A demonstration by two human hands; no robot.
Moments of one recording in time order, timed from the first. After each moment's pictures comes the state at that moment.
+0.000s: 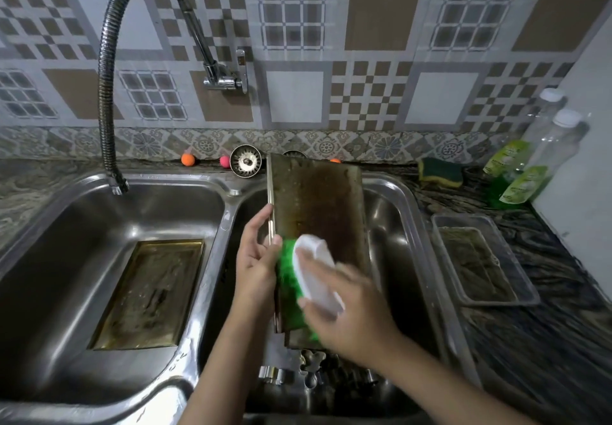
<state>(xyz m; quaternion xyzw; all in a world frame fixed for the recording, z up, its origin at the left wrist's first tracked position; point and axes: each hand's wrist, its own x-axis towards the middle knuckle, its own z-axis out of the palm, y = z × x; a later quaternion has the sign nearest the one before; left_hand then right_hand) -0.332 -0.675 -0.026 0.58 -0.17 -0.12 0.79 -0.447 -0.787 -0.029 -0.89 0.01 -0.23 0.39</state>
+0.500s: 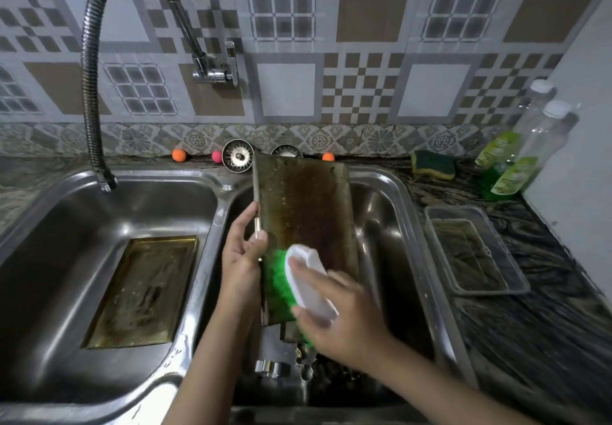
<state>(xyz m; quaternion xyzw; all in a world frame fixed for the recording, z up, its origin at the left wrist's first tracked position) -0.324 -0.673 -0.033 0.56 -0.15 -0.14 0.80 -0.457 -0.783 -0.042 -0.89 0.02 -0.19 0.40</state>
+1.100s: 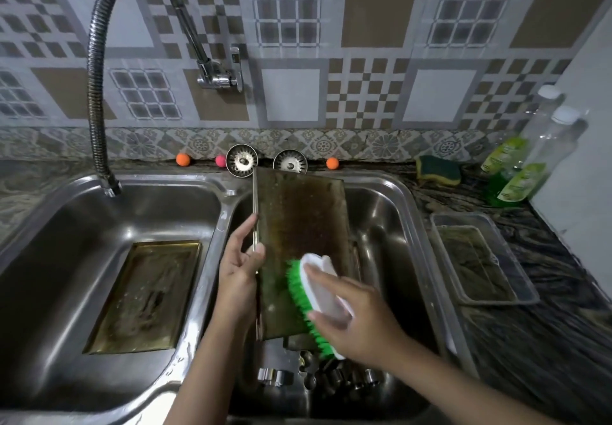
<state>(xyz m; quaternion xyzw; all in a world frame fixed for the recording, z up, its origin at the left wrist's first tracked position) -0.317 -0.661 -0.046 0.57 -0.13 -0.15 0.80 -0.455 -0.805 -0.051 -0.88 0.03 -0.12 0.46</state>
